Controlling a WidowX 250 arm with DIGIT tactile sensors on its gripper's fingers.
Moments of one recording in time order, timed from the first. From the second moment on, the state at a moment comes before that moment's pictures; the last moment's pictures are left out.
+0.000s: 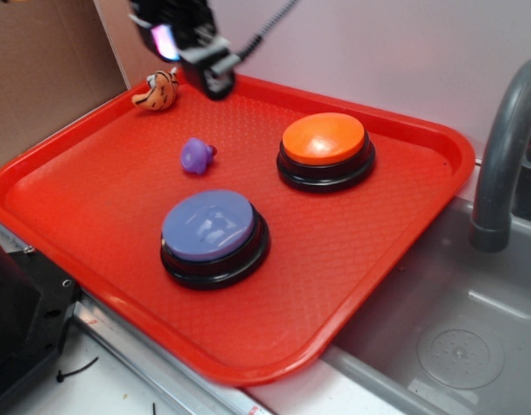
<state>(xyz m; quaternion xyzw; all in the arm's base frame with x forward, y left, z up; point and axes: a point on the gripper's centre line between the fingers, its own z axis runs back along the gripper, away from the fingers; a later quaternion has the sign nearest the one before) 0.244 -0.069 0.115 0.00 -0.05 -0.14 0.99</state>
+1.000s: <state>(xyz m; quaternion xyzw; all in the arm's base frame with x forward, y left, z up) 0.313 -0.092 0.053 -0.02 -0.09 -0.10 0.99</state>
